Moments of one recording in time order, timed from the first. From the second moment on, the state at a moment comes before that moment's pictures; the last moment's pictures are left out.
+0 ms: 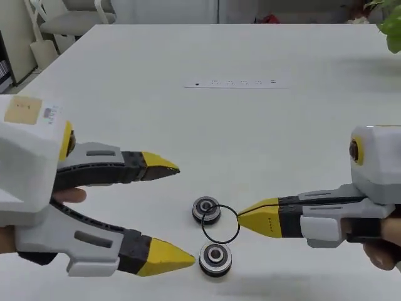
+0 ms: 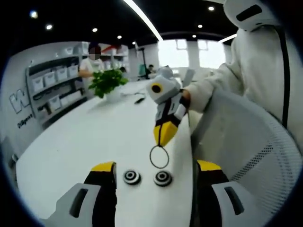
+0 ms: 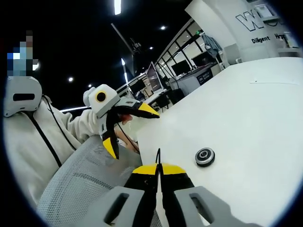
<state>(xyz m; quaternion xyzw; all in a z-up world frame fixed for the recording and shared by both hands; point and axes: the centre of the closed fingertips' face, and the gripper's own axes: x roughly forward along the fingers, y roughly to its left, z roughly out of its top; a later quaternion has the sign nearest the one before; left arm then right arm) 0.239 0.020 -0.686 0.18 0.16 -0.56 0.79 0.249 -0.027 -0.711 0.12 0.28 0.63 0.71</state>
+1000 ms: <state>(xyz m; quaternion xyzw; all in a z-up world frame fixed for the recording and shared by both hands) 0.233 0.109 -0.690 0.14 0.17 -0.47 0.85 0.227 0.003 -0.663 0.06 0.27 0.66 0.70</state>
